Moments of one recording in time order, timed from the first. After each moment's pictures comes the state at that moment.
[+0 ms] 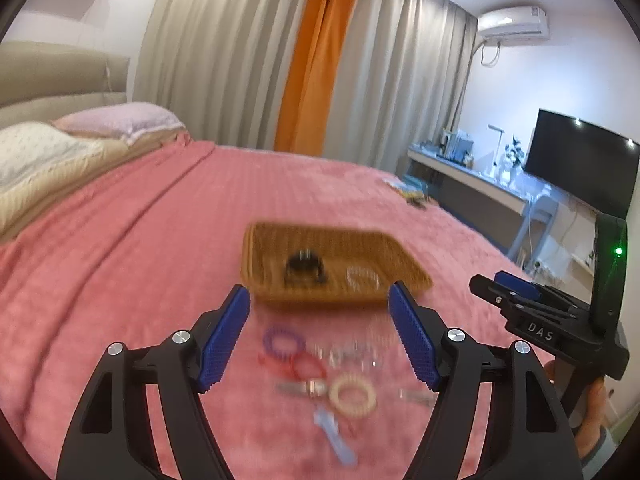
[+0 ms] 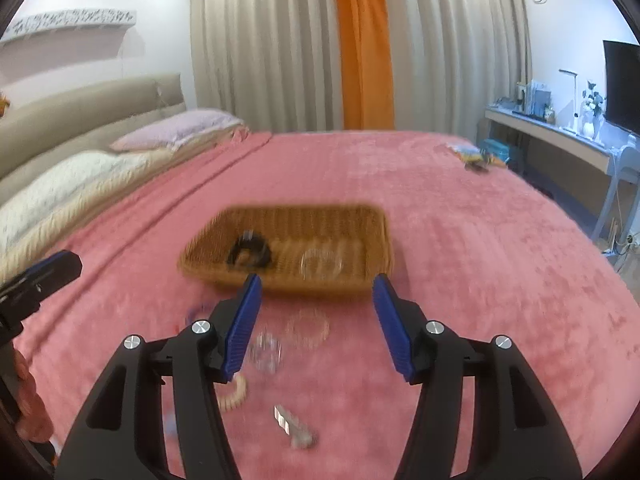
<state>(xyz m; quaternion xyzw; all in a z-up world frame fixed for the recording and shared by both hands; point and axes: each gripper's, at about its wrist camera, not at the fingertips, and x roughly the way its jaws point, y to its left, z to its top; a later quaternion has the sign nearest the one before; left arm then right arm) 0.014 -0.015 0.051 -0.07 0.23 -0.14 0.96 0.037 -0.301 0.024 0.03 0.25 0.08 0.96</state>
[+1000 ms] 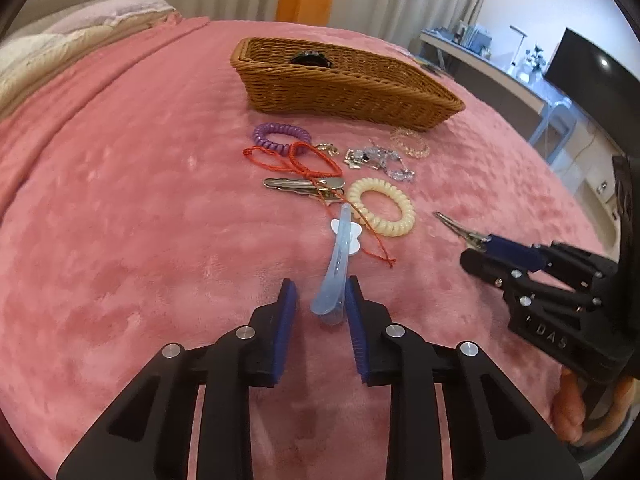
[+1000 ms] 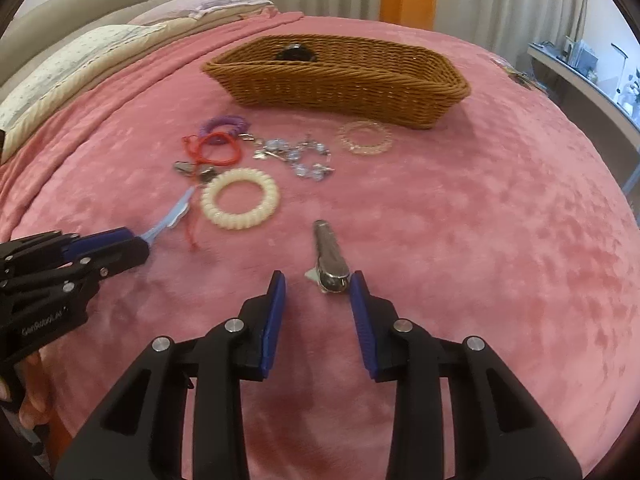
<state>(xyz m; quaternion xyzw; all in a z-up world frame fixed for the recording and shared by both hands) 0.022 -0.020 -0.072 -0.04 0.43 -0.15 0.89 0.012 -0.247 -0.086 -0.04 0.43 0.11 0.90</state>
